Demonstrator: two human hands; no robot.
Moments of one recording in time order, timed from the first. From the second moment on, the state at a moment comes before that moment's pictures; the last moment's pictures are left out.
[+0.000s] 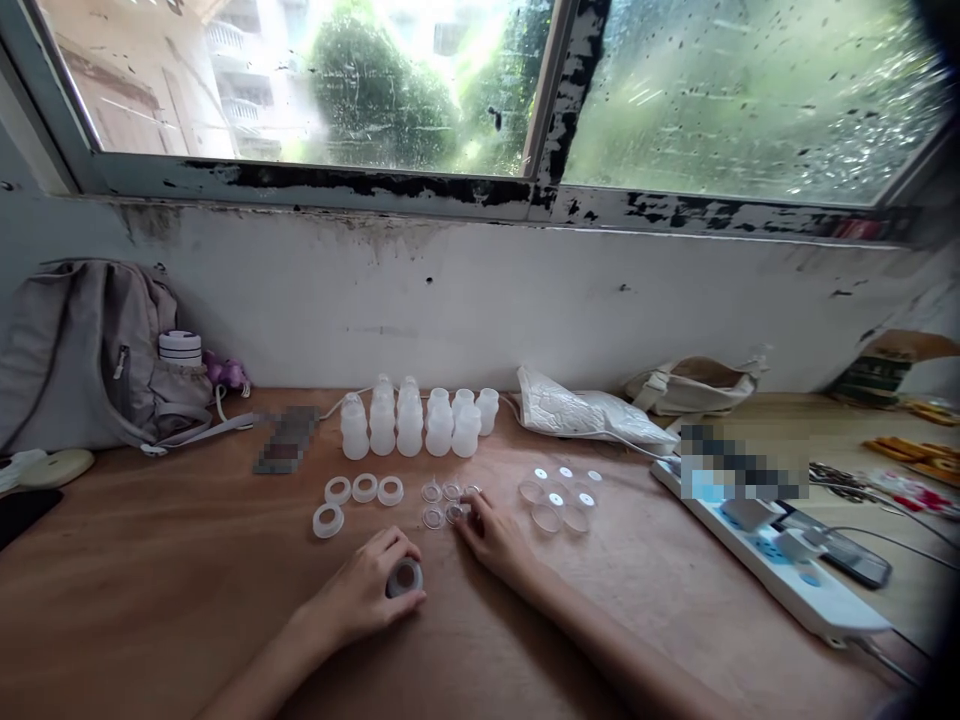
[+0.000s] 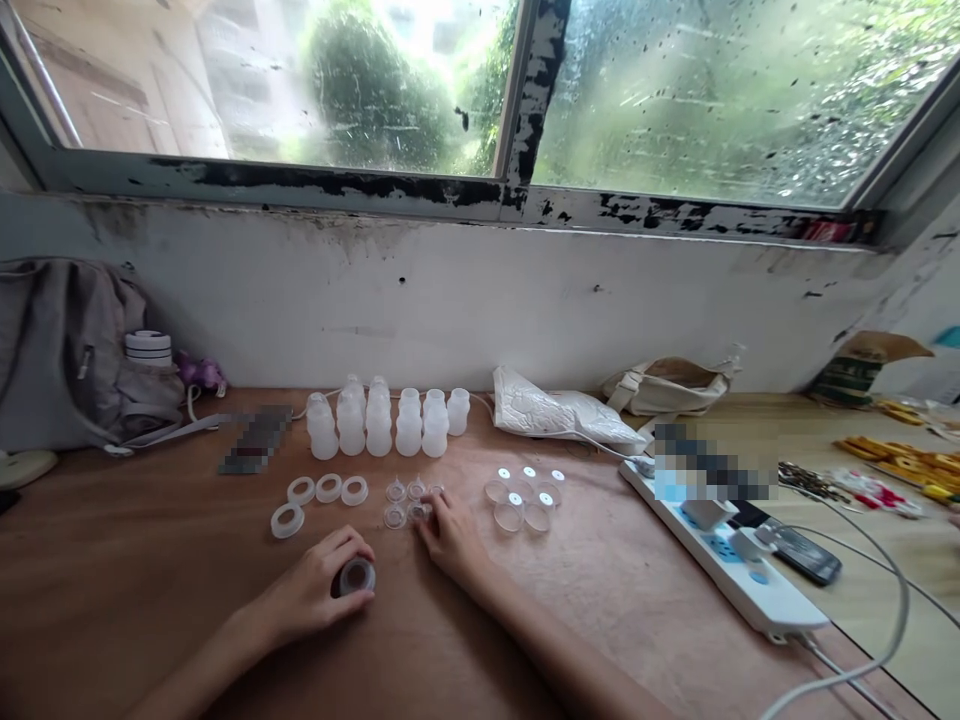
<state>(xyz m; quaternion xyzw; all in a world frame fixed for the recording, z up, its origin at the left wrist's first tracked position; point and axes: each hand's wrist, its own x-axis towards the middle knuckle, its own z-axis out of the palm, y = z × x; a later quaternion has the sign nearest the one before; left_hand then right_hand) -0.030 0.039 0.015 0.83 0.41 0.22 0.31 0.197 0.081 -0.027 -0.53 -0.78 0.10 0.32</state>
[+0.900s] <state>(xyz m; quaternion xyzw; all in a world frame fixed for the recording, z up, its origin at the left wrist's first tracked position) 0.020 0.056 -0.013 0.59 0.32 0.43 0.60 0.195 0.042 -0.015 -0.35 -0.81 0.19 0.43</state>
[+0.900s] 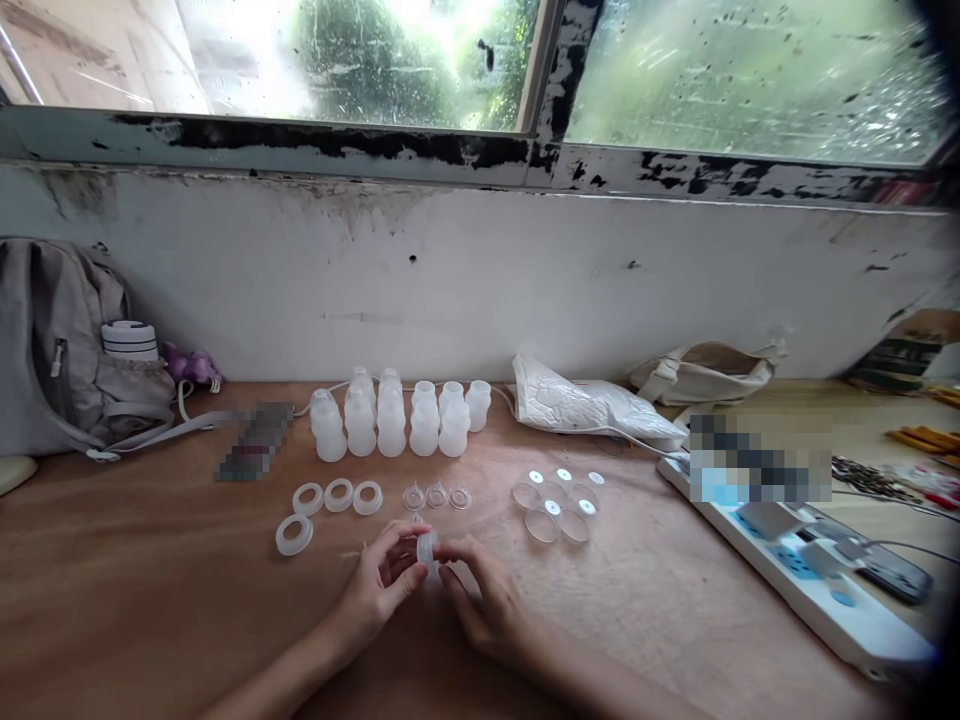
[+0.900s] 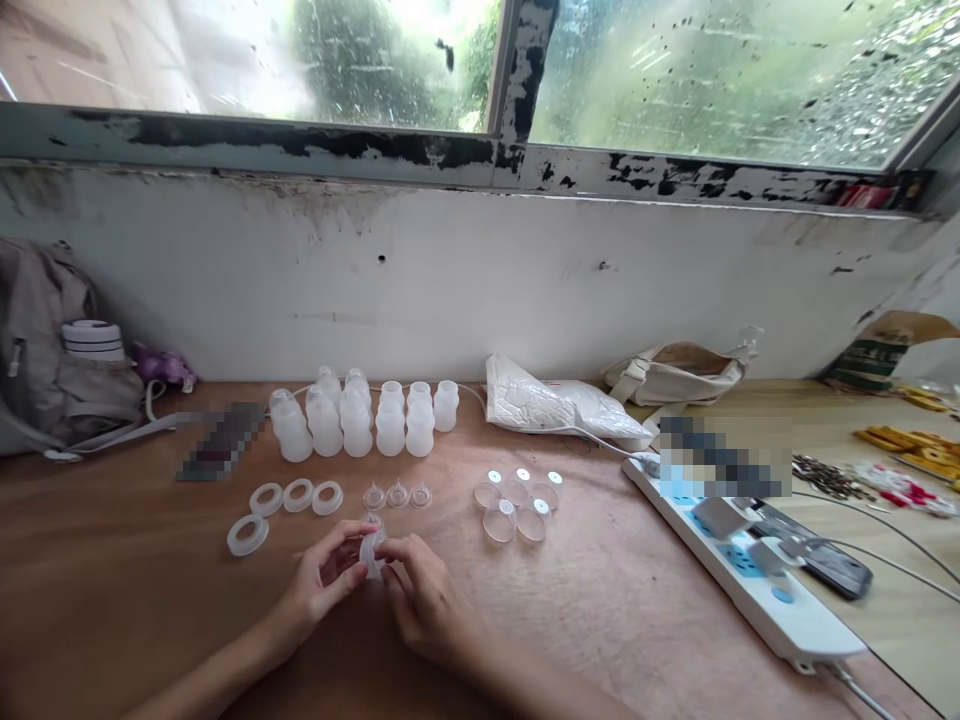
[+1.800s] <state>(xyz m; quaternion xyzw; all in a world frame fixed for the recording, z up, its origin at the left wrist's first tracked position) 0.028 0.046 0.009 0.70 0.49 0.35 0.38 0.181 0.050 -0.010 -0.42 -0.64 0.49 0.42</state>
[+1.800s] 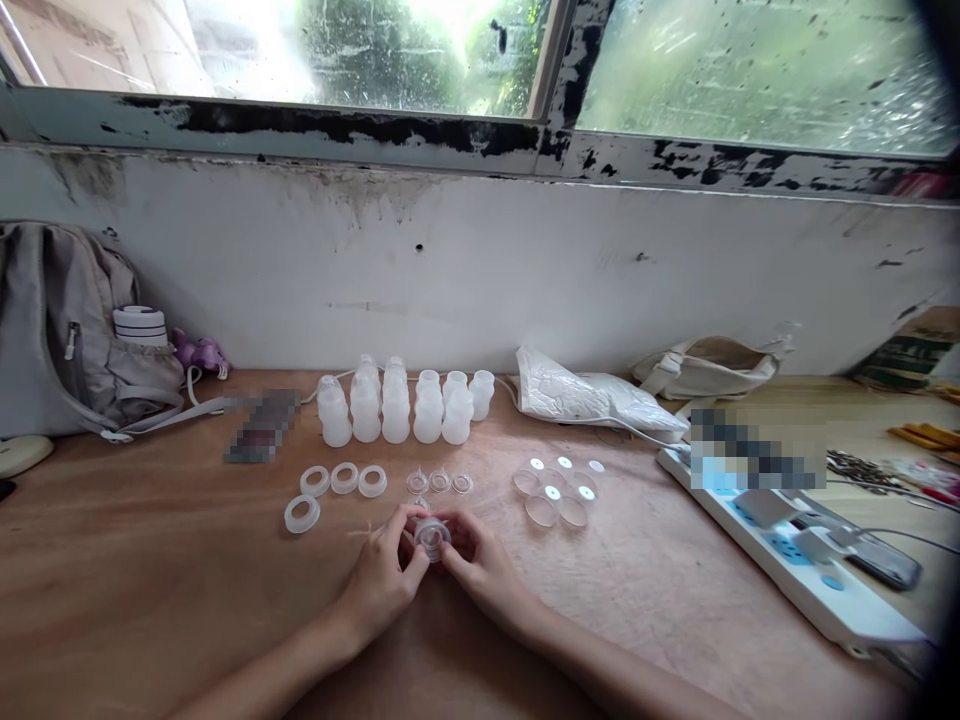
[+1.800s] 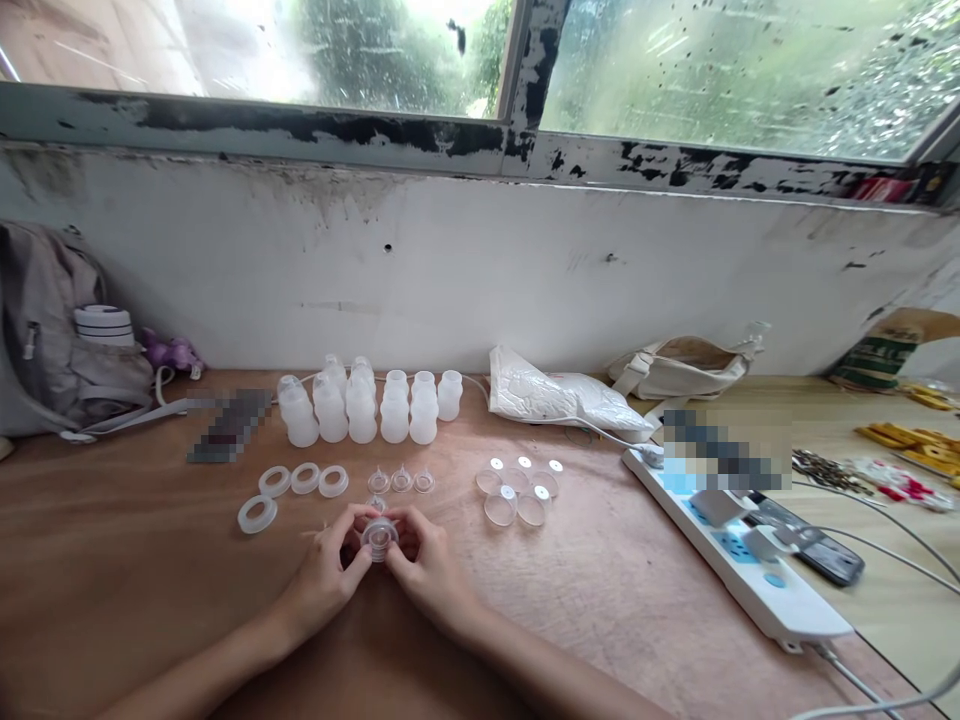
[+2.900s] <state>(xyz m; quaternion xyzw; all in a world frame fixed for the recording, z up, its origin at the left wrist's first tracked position) 0.033 0.045 0.000 0.63 0.49 0.39 0.45 0.168 0.043 -0.009 -0.47 -0.56 0.51 0.44</state>
